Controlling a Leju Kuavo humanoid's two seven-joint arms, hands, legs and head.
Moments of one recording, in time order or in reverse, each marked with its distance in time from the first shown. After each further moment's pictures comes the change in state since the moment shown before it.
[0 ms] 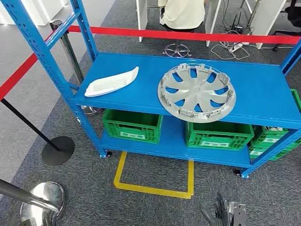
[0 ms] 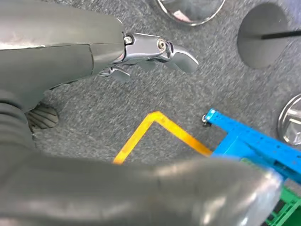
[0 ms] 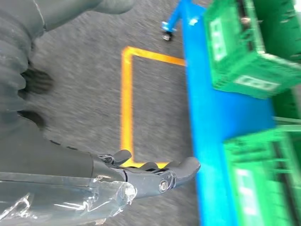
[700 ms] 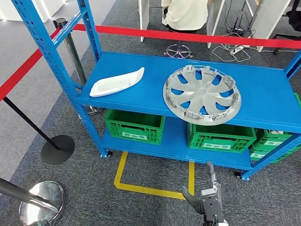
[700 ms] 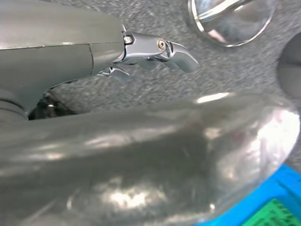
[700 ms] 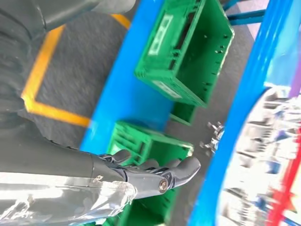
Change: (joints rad) left arm -0.041 -0.017 0.140 0.118 -0.092 0.133 0.020; right arm 0.086 0.006 0.370 -0.395 0.291 -0.374 -0.035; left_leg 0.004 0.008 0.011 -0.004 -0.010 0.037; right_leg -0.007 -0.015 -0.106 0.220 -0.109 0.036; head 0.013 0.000
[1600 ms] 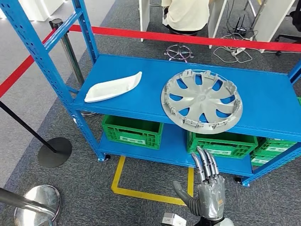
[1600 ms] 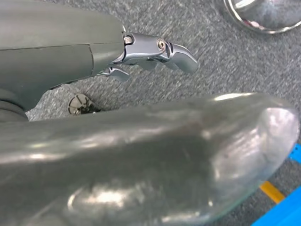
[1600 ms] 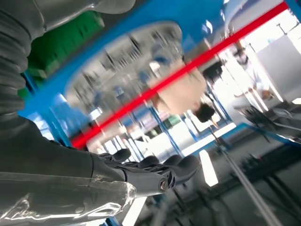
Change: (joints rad) left arm -0.025 -0.009 0.038 0.068 -0.127 0.104 0.081; right arm 0.137 0.058 0.081 -0.439 0.754 -0.296 -0.034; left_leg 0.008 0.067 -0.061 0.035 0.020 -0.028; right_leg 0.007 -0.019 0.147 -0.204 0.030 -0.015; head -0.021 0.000
